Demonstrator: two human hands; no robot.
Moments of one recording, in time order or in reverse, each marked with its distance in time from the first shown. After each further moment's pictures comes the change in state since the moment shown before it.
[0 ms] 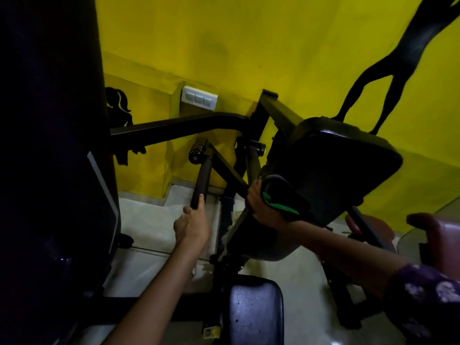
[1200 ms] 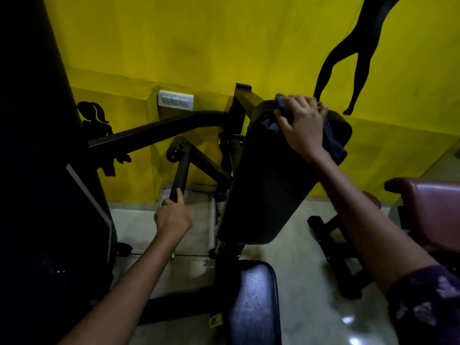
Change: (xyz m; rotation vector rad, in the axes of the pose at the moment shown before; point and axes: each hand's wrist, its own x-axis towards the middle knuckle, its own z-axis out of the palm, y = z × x) left_hand -0.004 0.003 0.001 0.205 0.087 0.047; right_hand -0.060 0.173 -0.105 0.726 0.266 1.009
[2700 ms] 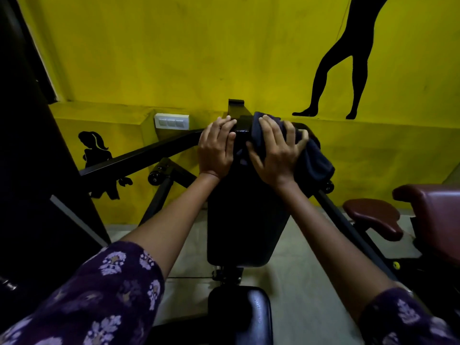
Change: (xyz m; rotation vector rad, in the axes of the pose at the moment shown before) left_hand 0.069 0.189 -0.123 -0.692 1.106 0.668; right_hand -0.031 0.059 0.040 0.037 0.382 -0.091
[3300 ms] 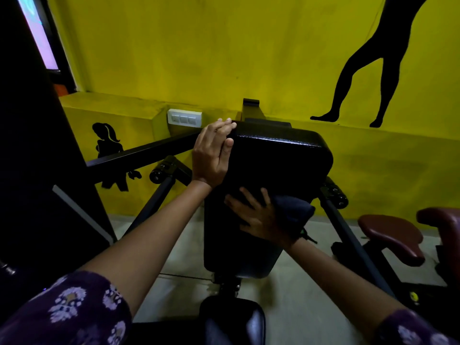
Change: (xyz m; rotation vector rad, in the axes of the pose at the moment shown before) left_hand -0.005 -0.011 0.008 -0.130 0.077 0.058; right_hand -0.116 0.028 0.057 -0.101 -0.178 -0.768
